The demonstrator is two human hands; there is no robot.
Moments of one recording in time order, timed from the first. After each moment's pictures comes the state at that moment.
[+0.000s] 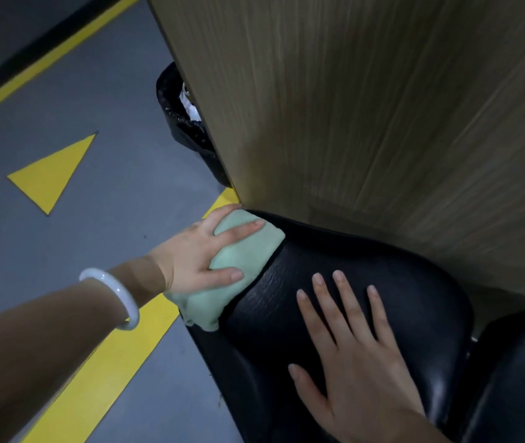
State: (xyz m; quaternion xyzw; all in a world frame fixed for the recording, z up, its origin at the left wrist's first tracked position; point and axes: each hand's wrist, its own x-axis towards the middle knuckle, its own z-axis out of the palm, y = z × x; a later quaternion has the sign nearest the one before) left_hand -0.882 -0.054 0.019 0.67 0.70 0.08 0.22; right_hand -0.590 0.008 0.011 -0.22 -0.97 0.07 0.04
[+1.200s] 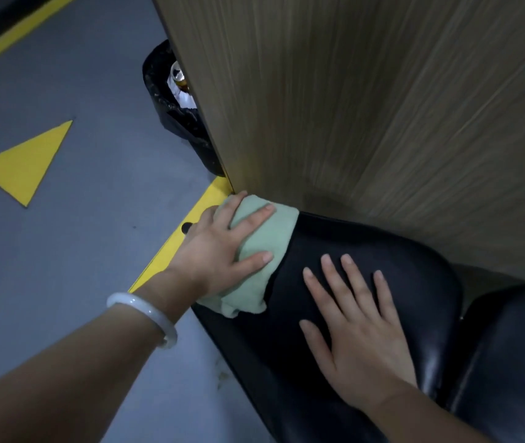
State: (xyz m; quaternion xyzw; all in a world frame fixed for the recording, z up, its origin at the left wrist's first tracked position) left_hand -0.845 -0.056 0.016 0.59 0.79 0.08 0.15; right_hand -0.597 0.002 0.018 -0.30 -0.95 0.09 0.03
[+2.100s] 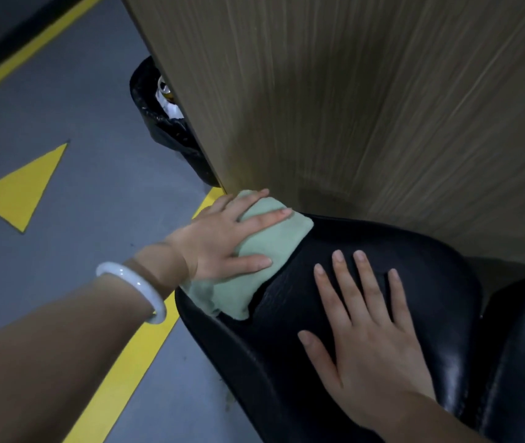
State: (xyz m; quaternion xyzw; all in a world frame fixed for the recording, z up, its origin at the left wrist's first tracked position) left_hand -0.870 -0.017 0.030 0.71 0.67 -0.05 0.20; right_hand -0.602 -0.002 0.013 -0.34 -0.94 0.07 0.02
